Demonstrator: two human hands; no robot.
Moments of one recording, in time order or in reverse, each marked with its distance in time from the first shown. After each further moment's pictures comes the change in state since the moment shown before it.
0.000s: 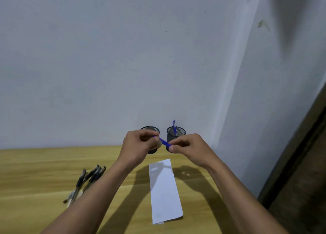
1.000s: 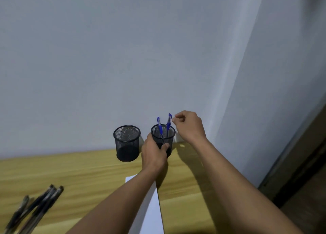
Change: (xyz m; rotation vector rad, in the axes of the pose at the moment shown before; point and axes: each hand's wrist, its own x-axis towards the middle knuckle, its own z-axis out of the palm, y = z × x) left_hand 0.103 -0.121 0.136 0.407 0.137 -0.129; right_hand 0.133 0.073 -0.035 -0.207 0.388 0.164
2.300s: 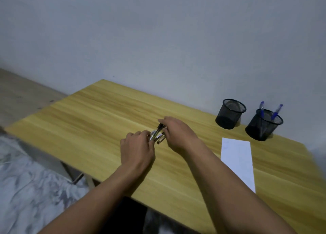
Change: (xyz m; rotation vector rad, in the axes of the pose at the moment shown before) left_hand -0.195 -0.130 -0.292 0.771 0.421 -0.186; right_hand -0.223 -0.135 0.209 -0.387 -0.752 -0.811
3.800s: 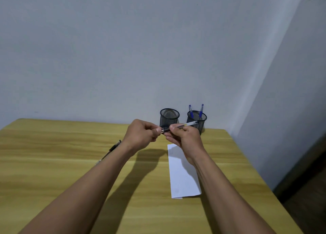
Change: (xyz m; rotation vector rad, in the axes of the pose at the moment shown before) left_hand 0.070 0.162 0.000 -0.934 -0.584 0.195; right_hand -0.117 0.075 -0.092 1.452 0.725 0.525
